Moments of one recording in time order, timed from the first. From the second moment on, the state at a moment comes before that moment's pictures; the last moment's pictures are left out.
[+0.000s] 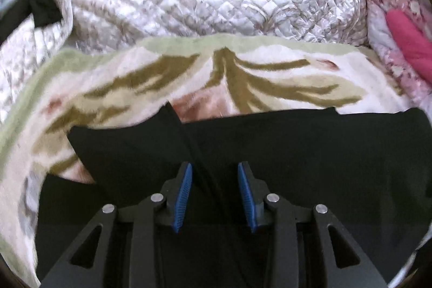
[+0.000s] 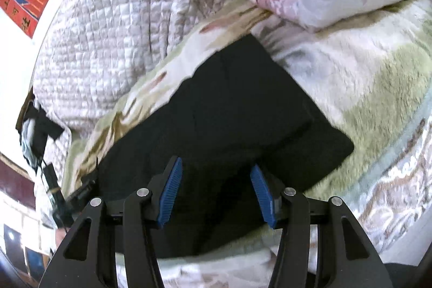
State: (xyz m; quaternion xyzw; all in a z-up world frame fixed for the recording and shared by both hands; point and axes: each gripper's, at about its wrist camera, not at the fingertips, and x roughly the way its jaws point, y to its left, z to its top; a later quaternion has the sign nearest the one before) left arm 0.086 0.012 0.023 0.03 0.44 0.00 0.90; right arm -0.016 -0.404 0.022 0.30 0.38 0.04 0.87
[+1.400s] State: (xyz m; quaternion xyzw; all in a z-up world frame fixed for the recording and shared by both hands) left arm -0.003 0.141 0.048 -0.22 0.36 0.11 0.90; right arm -0.016 -0.411 0.023 0.31 0.35 0.01 0.88
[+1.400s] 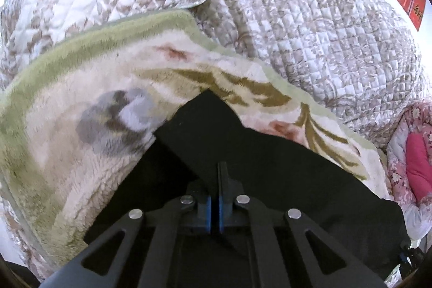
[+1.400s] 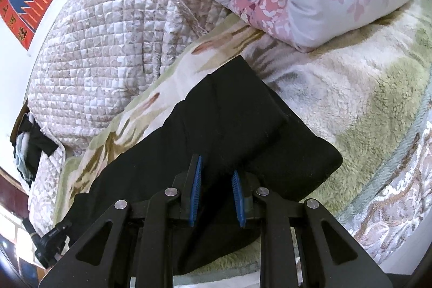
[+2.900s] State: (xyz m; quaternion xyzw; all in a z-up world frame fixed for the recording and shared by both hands) left arm -0.069 0.173 0.060 -0.18 0.40 0.20 0.88; right arm -0.067 -0.466 0.056 0.30 0.31 -0.12 0.89
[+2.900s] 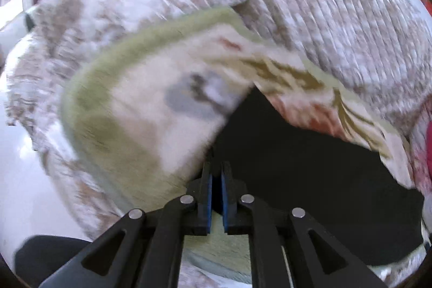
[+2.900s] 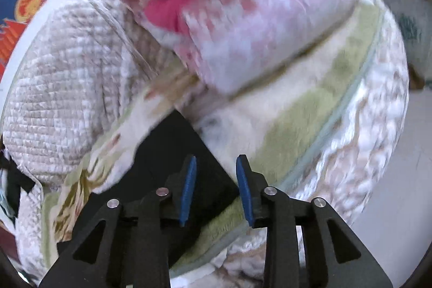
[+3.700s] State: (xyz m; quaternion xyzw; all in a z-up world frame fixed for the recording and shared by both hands) left arm 0.042 0.048 0.030 -0.05 0.45 0.01 0.89; right arm 0.050 -0.348 0.040 0.04 0.34 0.01 0.94
